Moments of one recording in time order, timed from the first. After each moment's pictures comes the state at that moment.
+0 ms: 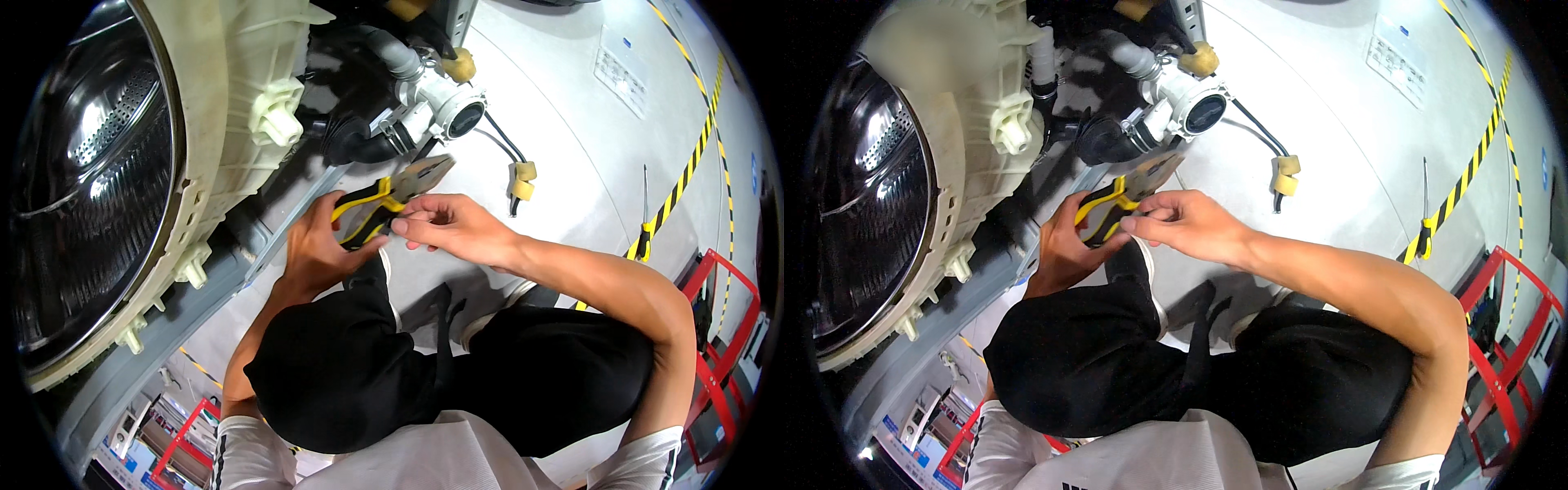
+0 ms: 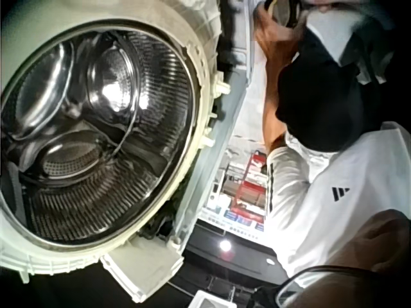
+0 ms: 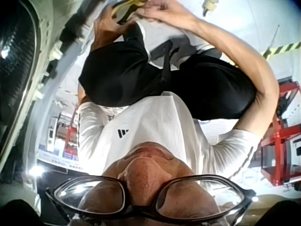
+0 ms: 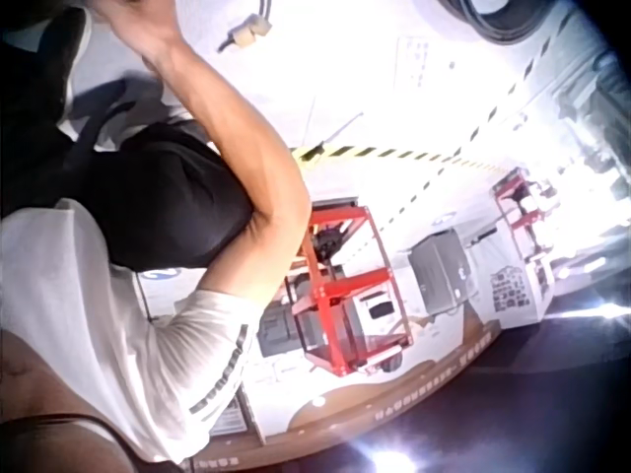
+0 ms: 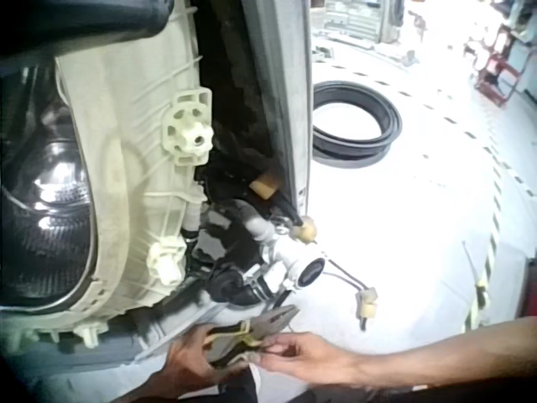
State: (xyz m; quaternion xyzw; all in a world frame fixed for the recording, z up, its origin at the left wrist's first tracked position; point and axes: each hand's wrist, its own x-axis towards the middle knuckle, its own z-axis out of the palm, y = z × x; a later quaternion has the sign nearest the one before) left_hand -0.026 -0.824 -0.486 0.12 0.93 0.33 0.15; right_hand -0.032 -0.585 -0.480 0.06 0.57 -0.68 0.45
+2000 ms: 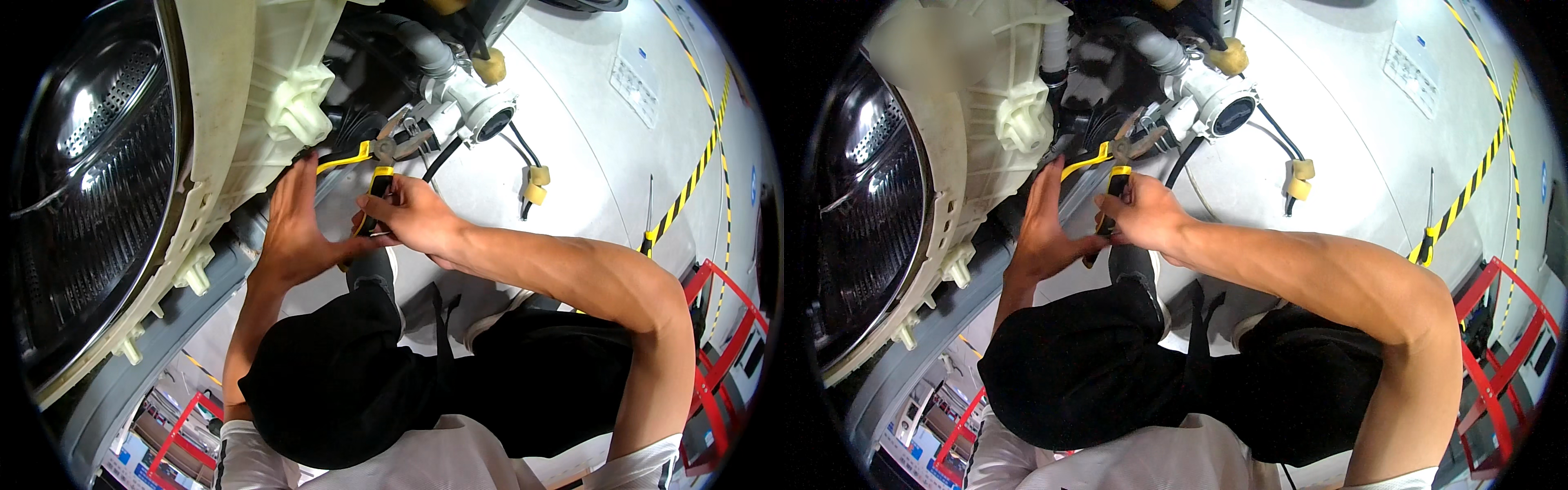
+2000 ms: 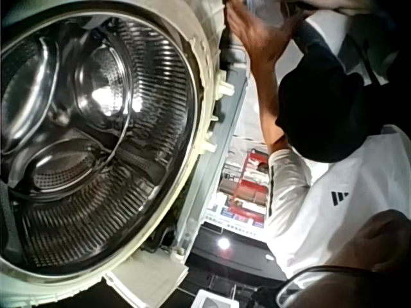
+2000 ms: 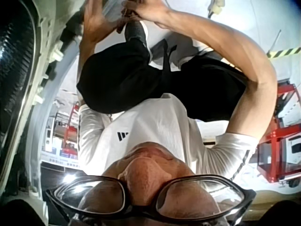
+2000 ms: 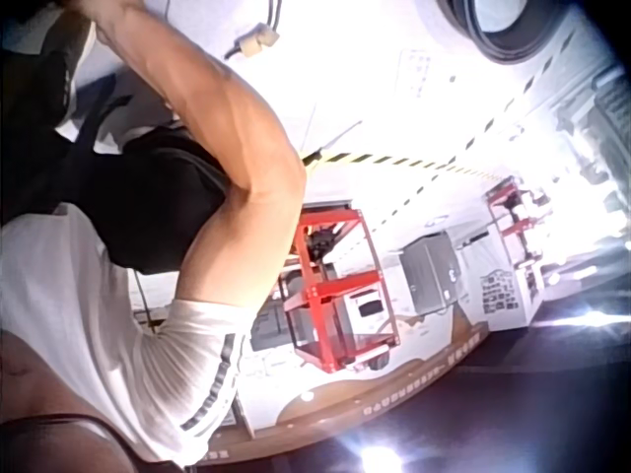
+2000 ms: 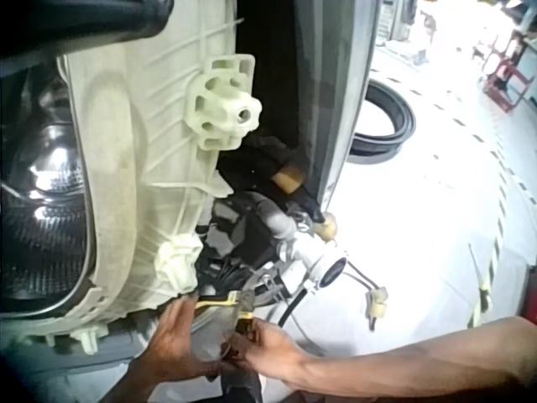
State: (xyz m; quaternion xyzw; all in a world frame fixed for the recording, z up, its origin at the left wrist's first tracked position) left_hand -0.060 -0.854 -0.464 0.12 0.95 0.21 0.22; right_hand -0.061 -0.663 -0.486 0.20 0.49 -0.72 0.45
